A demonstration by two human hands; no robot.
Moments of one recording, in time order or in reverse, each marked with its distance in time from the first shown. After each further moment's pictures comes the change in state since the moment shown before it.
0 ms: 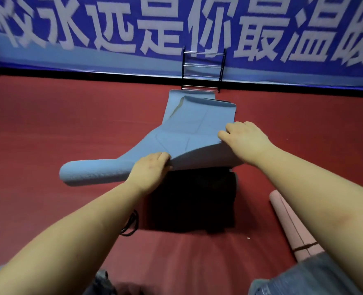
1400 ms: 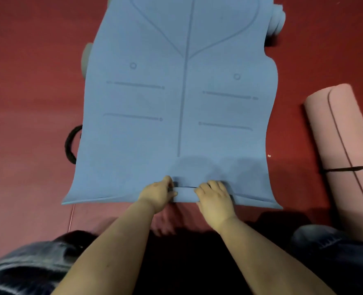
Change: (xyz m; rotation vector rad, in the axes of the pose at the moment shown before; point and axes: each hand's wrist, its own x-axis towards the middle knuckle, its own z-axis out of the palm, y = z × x) left_hand -0.166 -0.042 0.304 -0.343 -1.032 -0.497; right_hand -0.143 -0.298 0.290 0.537 -0.549 0.230
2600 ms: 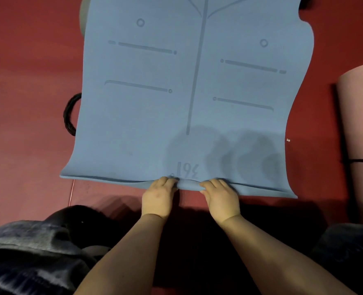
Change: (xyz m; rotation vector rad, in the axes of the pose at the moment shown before) left_hand -0.028 -0.020 0.068 -0.019 0.391 0.013; right_hand -0.017 -0.001 0.058 0.286 0.147 0.050
